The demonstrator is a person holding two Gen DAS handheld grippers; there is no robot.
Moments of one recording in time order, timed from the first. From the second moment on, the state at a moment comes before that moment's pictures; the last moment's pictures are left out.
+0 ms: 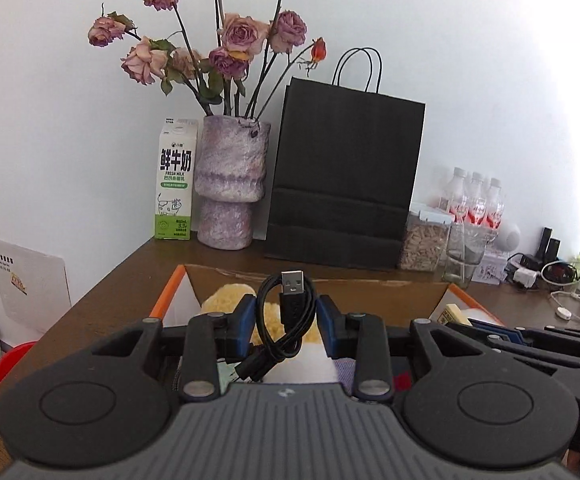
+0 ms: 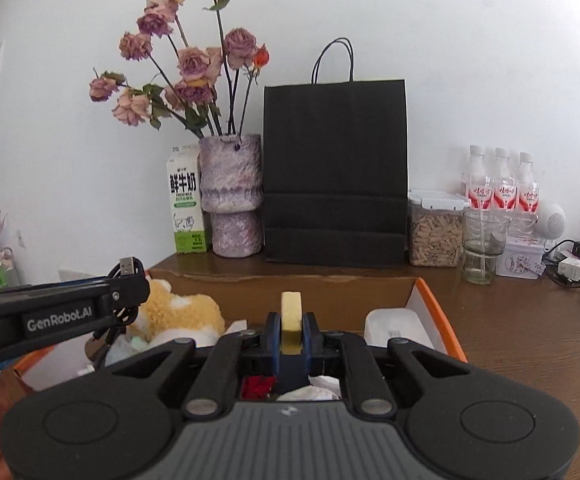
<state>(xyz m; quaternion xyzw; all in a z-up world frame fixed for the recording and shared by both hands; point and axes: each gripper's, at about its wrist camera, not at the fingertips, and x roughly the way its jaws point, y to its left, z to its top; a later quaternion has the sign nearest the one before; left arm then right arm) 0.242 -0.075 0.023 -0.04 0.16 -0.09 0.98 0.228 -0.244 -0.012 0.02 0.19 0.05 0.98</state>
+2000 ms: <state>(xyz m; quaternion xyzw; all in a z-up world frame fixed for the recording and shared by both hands) 0.025 -0.065 0.010 0.01 0.25 -0.06 0.97 -0.007 -0.250 -0.010 0.01 0.24 0.03 0.97</state>
